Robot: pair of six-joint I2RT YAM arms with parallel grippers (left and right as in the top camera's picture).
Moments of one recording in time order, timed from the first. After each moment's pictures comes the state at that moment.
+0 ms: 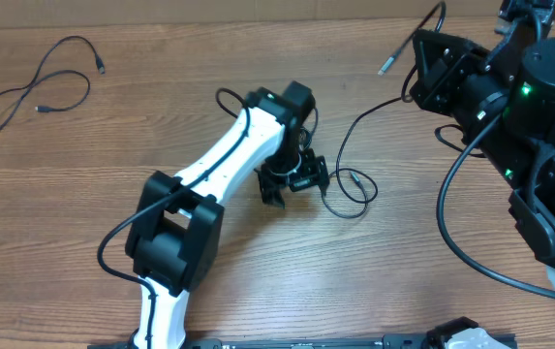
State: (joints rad) left arm -0.56 2.10 1.68 -1.22 0.43 -0.71; right arm 0.36 1.26 1.82 -0.86 0.04 0.65
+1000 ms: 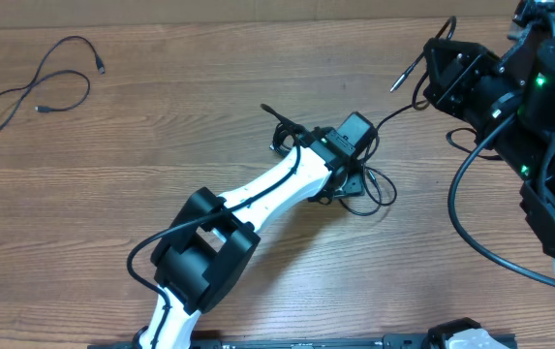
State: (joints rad) left arm -0.79 2.11 1.59 -0.76 0.07 -0.87; right arm 0.27 1.26 1.82 -0.93 -0.05 0.70
